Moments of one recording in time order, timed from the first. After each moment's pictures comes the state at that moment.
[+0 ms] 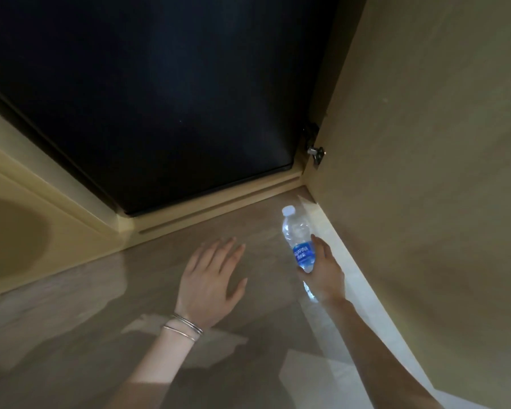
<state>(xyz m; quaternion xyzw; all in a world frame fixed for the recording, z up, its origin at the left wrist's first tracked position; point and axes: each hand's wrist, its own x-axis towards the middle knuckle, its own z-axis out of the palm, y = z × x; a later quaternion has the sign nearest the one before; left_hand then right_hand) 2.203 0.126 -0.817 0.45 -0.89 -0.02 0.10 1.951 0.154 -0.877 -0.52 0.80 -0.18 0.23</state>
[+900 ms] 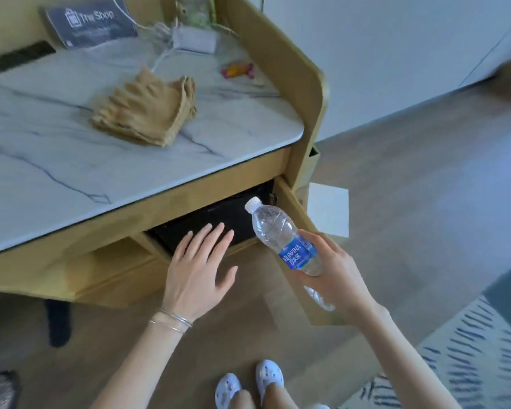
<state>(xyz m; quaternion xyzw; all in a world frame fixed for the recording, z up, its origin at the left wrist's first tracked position) 2.212 0.183 -0.128 0.44 -0.88 -0.01 0.15 1.961 0.256 -0.089 -0.61 0.73 -0.19 0.23</state>
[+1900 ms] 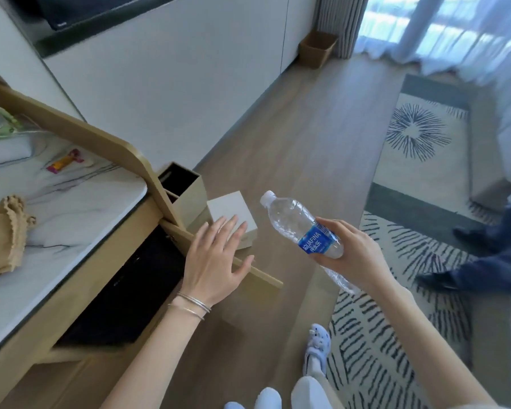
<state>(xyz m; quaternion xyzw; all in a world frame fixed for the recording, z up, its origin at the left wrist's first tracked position) 2.004 0.236 0.002 0.15 -0.97 -0.05 0.16 1.833 0.445 0.045 -0.37 0.90 -0.20 0.11</state>
